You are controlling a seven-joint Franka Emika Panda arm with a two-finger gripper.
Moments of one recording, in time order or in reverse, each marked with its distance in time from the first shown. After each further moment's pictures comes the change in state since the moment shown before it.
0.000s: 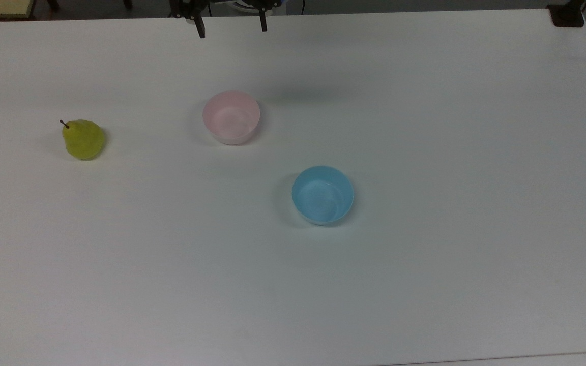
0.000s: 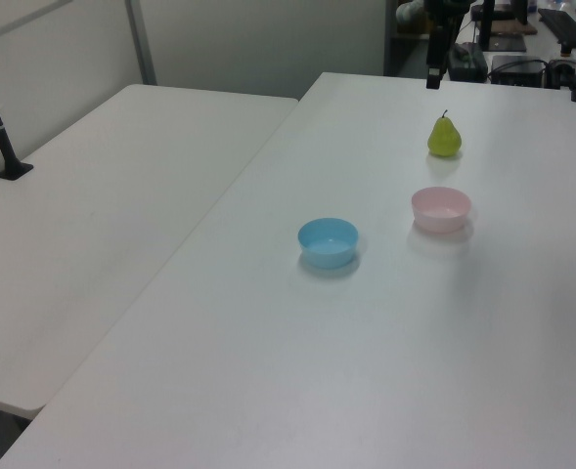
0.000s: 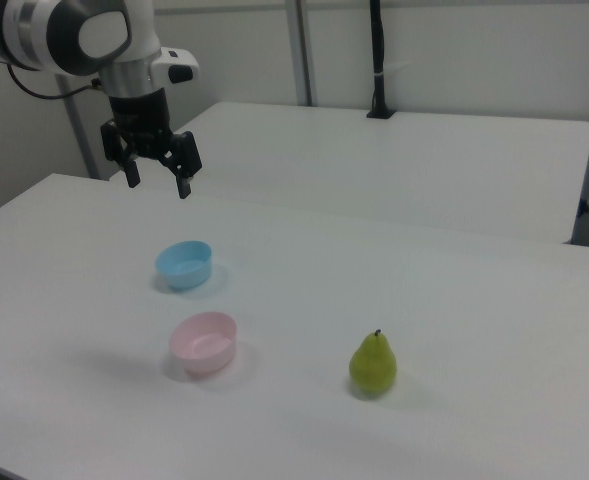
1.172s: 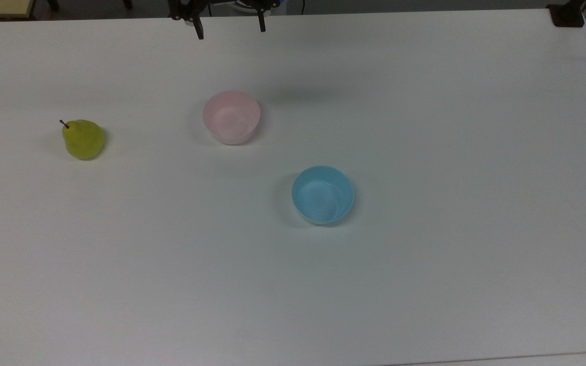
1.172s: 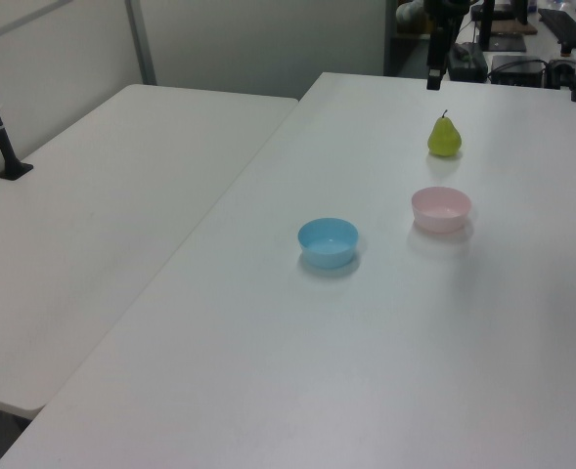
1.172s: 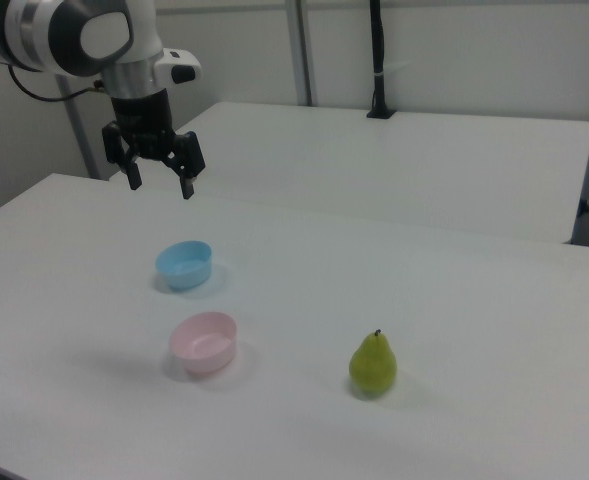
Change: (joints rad) arm -0.007 0.002 0.001 -0.001 -0.007 0.000 -0.059
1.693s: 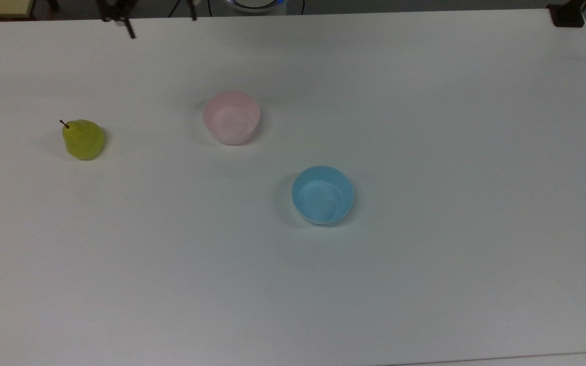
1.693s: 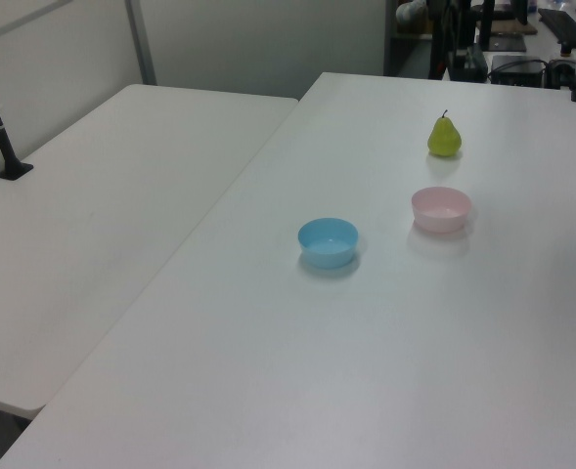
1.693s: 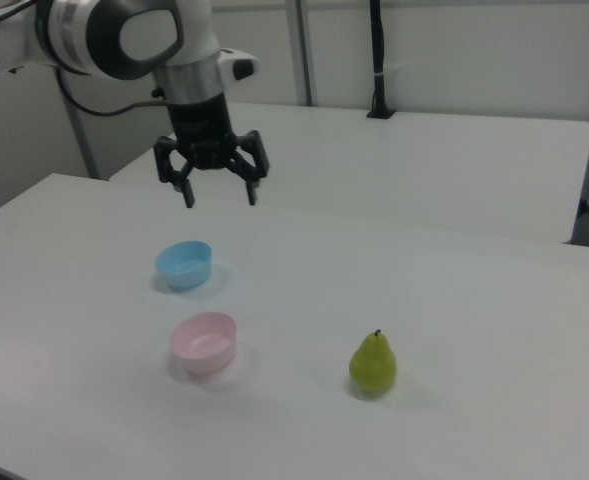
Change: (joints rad) arm -0.169 0.004 -0.007 0.016 -0.066 0.000 -0.413
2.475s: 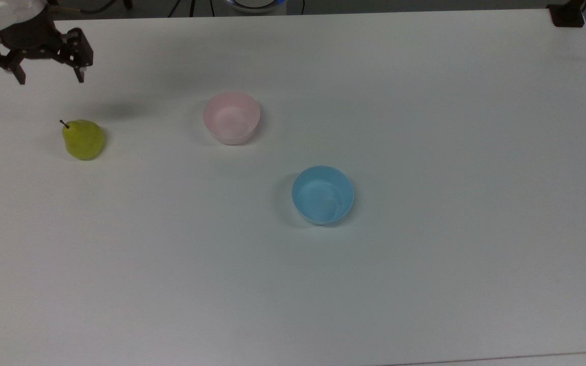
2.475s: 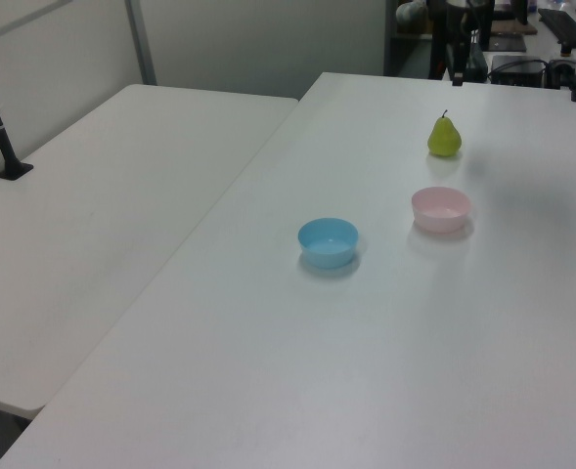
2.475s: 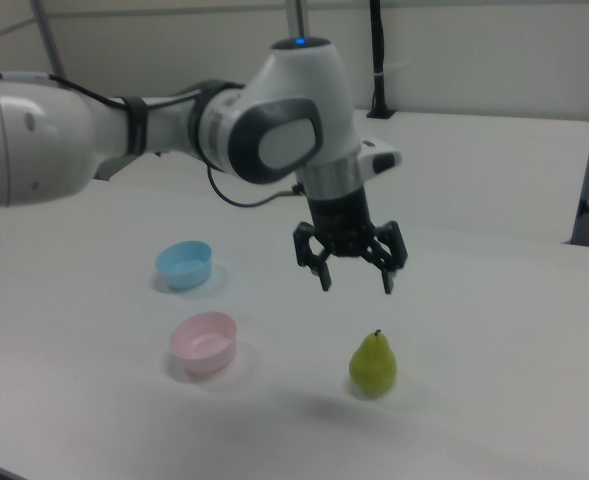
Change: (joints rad) arm -0.148 0.251 -0.132 0.003 -0.057 0.284 -0.014
